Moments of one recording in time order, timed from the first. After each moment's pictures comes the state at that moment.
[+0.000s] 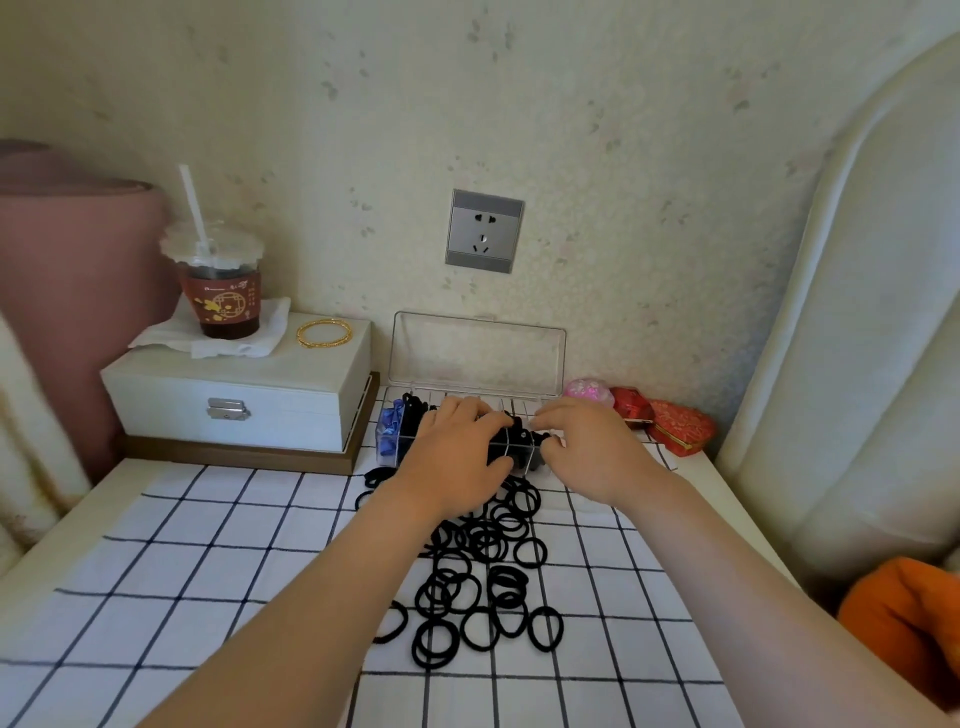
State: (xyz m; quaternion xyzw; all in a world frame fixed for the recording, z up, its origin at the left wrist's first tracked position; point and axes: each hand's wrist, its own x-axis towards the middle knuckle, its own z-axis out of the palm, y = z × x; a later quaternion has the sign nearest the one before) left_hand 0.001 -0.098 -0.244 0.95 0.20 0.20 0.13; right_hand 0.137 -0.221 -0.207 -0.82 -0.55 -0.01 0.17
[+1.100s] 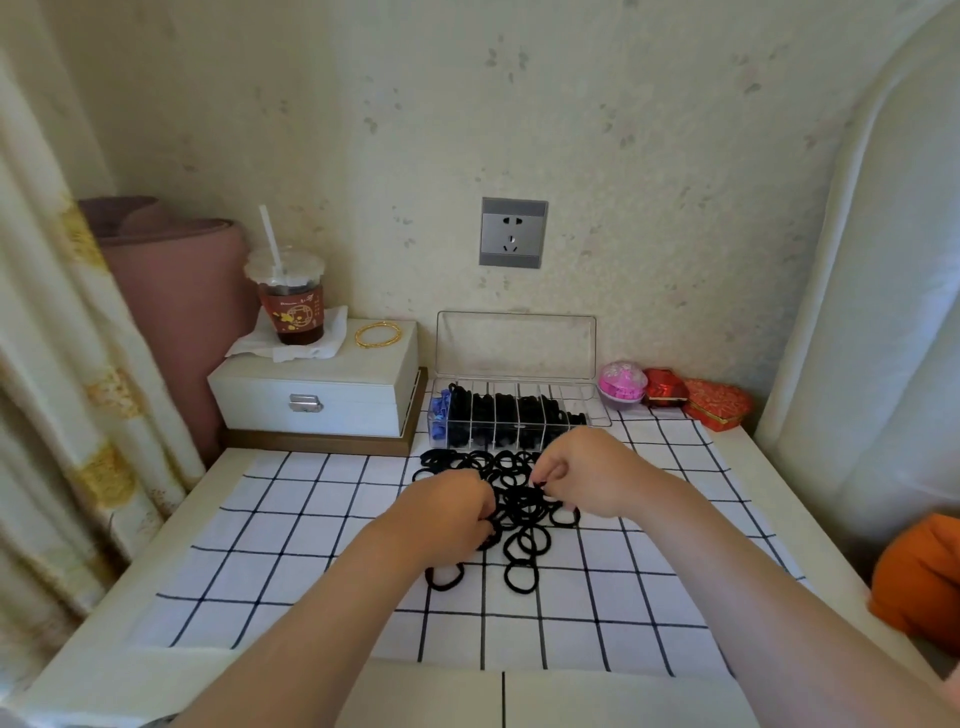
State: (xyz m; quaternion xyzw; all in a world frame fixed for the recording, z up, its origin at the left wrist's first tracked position) left_hand -0.086 -0.132 -0.238 0.97 0.23 -0.03 0.09; right_hand 0.084 -0.236 -0.214 -0.81 -0.53 0.20 0.17
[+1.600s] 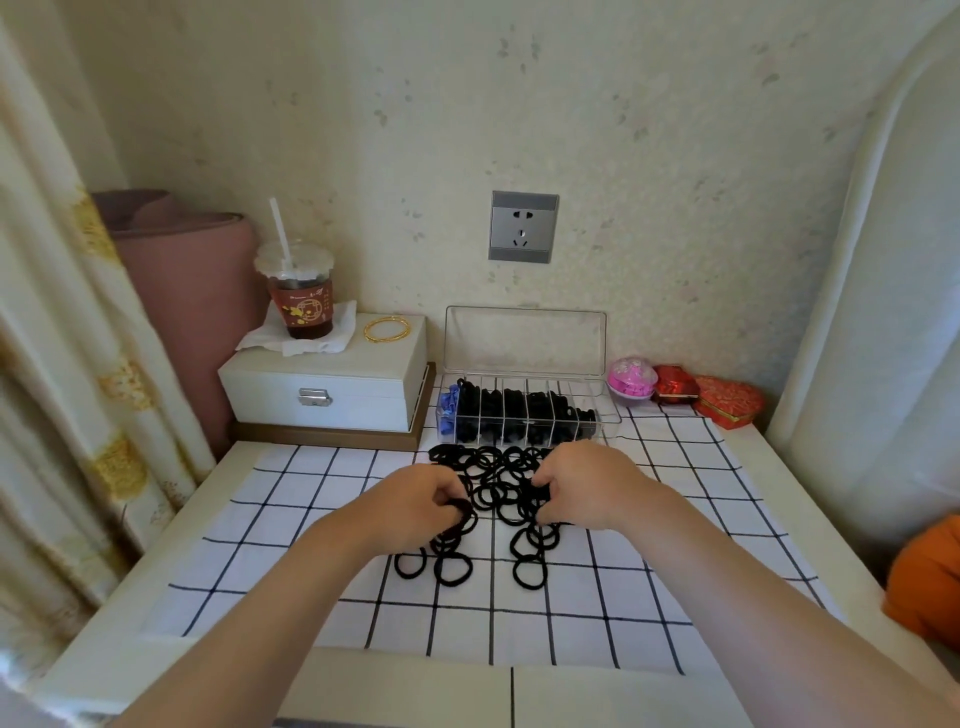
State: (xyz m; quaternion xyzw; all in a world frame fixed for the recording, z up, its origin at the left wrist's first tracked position) left_hand -0.122 -0.106 -0.237 0.89 0.31 0.02 0.34; right_hand 0.072 -0.227 -0.225 -0.81 -0.57 0.13 0.01
